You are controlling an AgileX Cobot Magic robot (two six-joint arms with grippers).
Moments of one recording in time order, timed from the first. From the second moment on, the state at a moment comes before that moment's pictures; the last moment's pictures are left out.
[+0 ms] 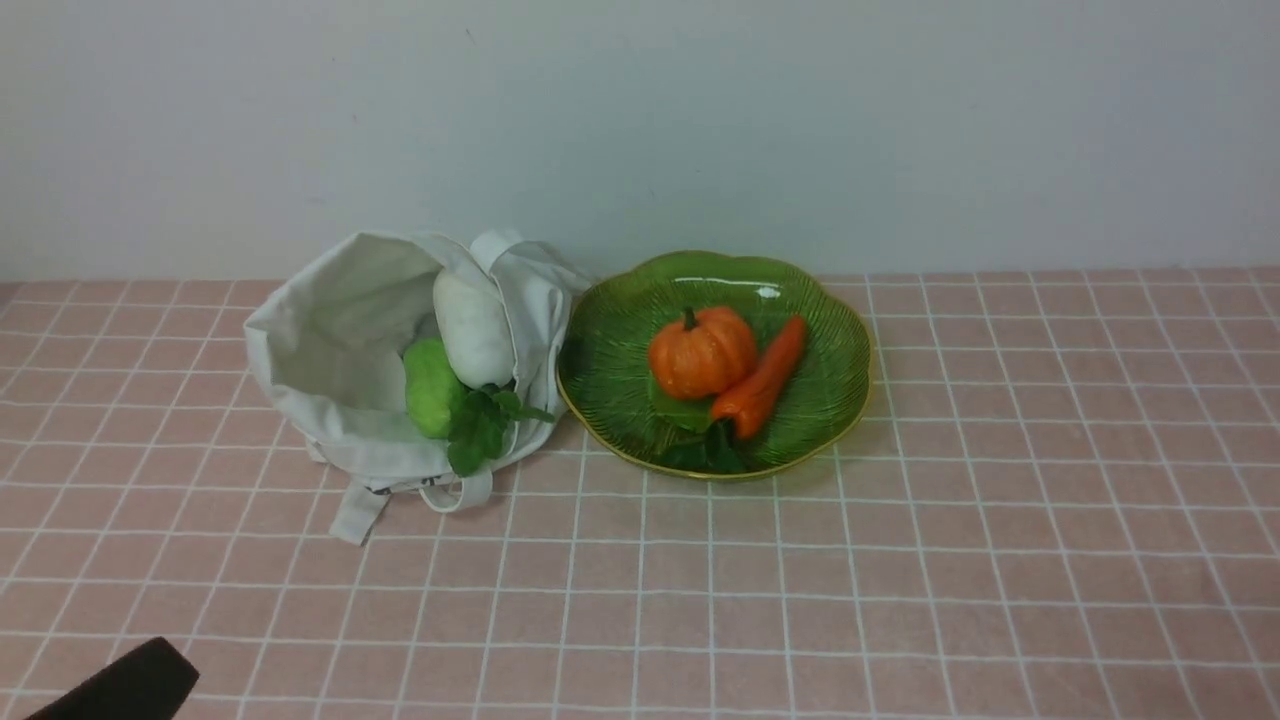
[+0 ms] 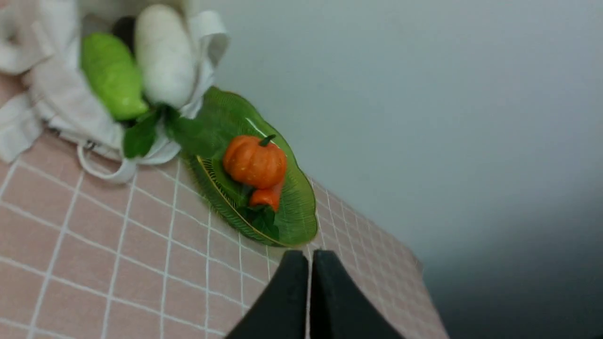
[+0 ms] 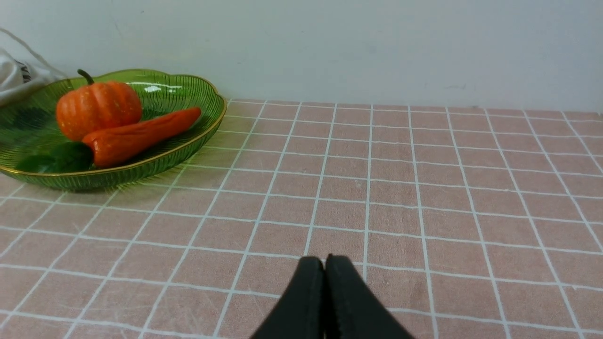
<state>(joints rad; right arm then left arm) 0.07 -0.01 0.03 0.03 0.36 -0.02 -0.08 0.15 -0.27 -0.80 0.53 -0.01</state>
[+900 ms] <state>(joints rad) 0.07 -0.01 0.03 0.03 0.36 -0.02 -0.08 1.69 -1.20 -0.54 0.71 0.14</state>
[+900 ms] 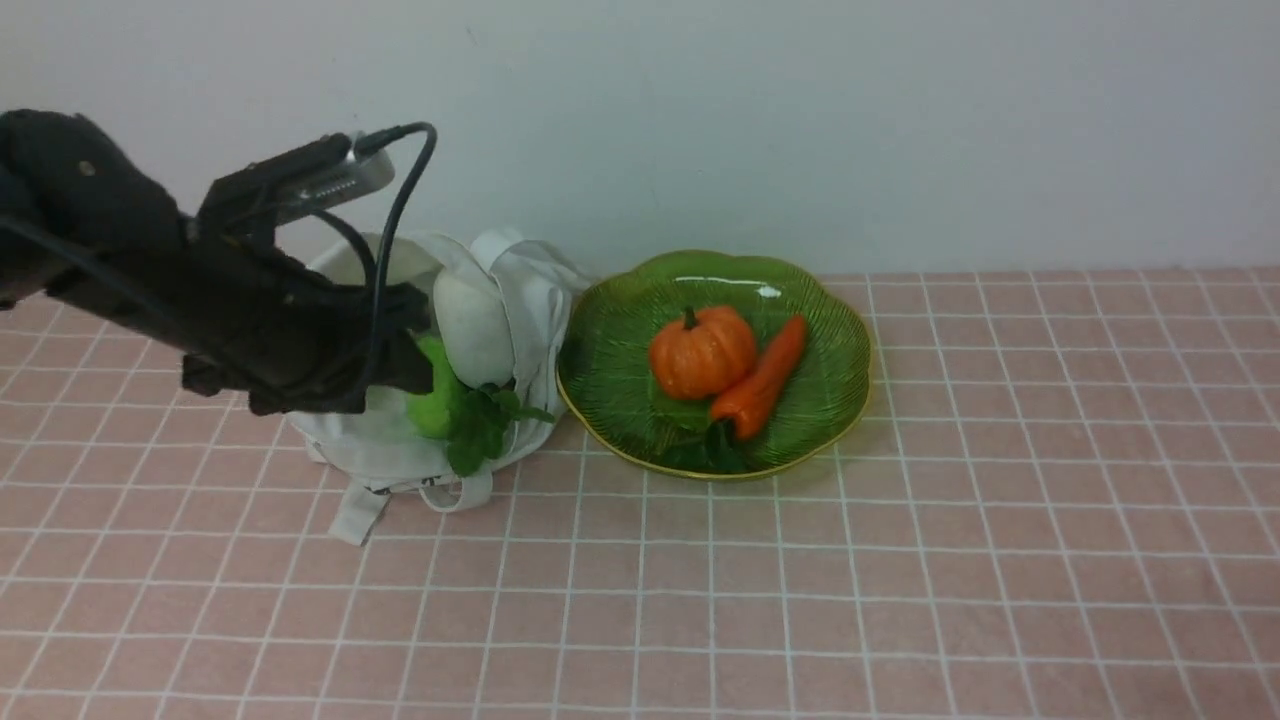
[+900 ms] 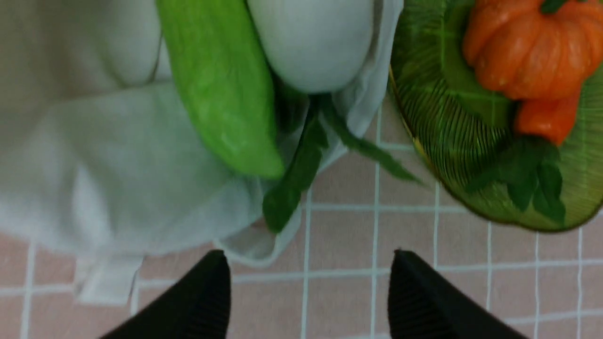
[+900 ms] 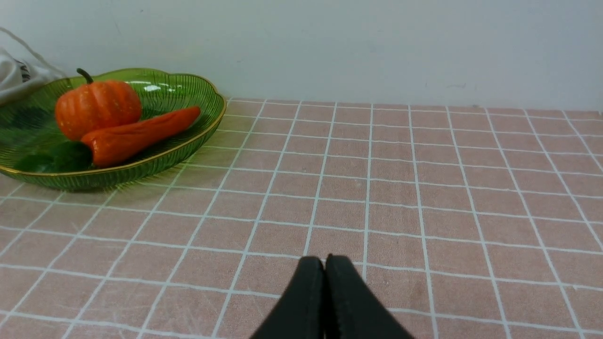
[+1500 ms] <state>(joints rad) 0.07 -0.01 0.03 0.03 0.36 -0.02 -0.08 2.03 -1.40 -0.87 0.49 0.34</state>
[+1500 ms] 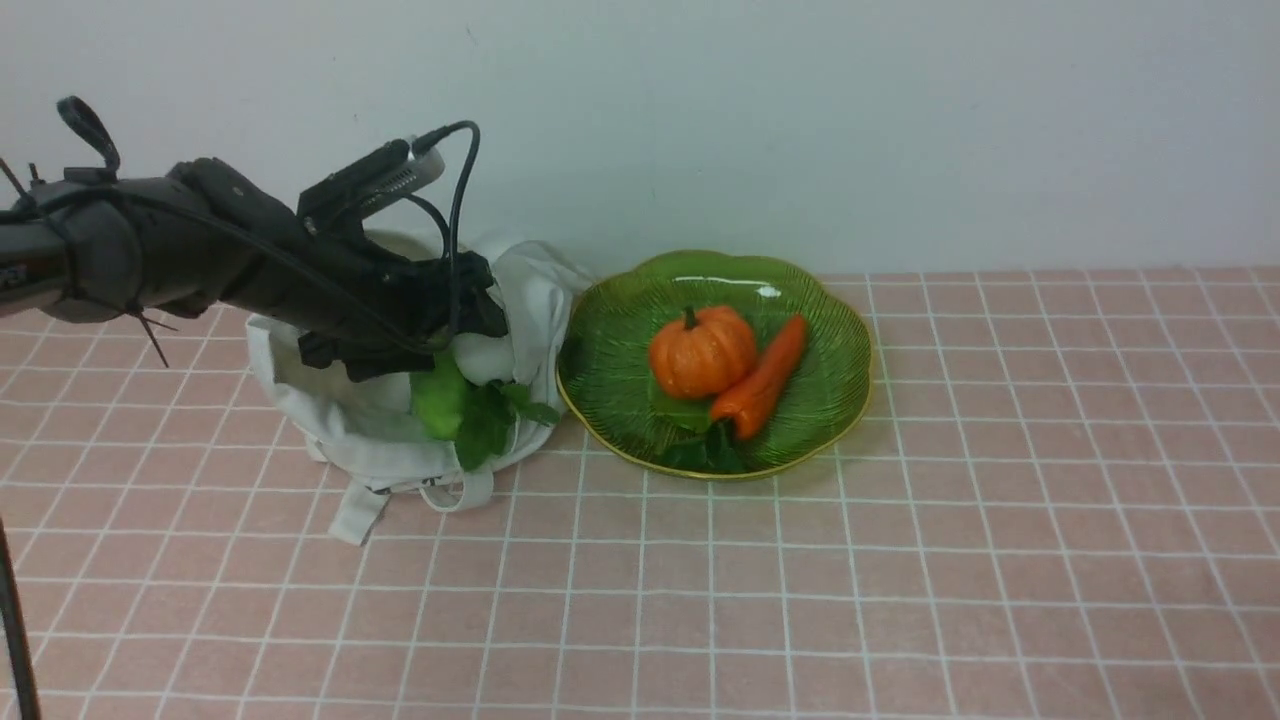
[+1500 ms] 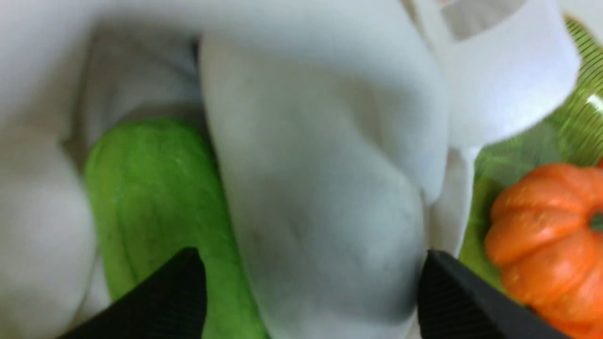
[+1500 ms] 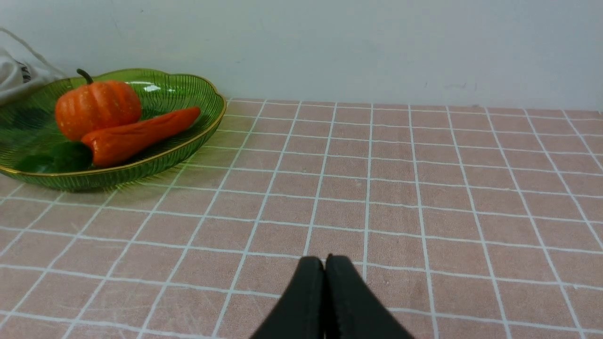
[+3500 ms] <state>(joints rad) 0.07 -0.01 0.03 0.03 0.36 -0.02 -0.47 2.28 -2.03 -0.38 0.76 0.10</state>
